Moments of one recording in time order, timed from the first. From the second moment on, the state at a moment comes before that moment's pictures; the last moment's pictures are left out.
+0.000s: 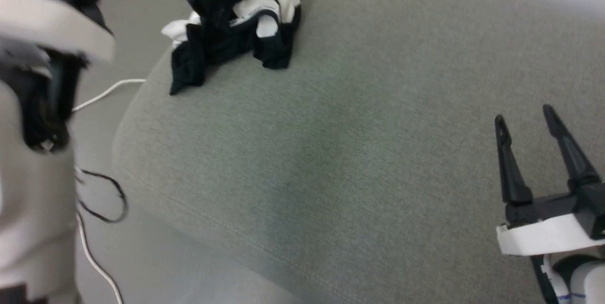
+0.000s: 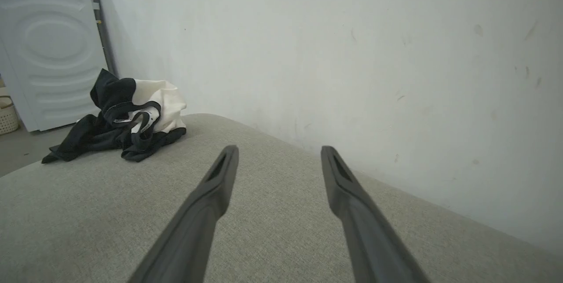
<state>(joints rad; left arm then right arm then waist) -0.72 0.33 -0.01 -0.06 -0.44 0.04 0.23 -0.03 -0.09 -0.05 -0.24 -0.04 0.13 -0.11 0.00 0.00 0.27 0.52</state>
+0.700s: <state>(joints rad) -0.93 0.46 0.01 0.30 -0.55 -0.04 0.46 -0.08 -0.23 -0.09 -0.53 0.01 0.13 0.03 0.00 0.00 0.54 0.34</state>
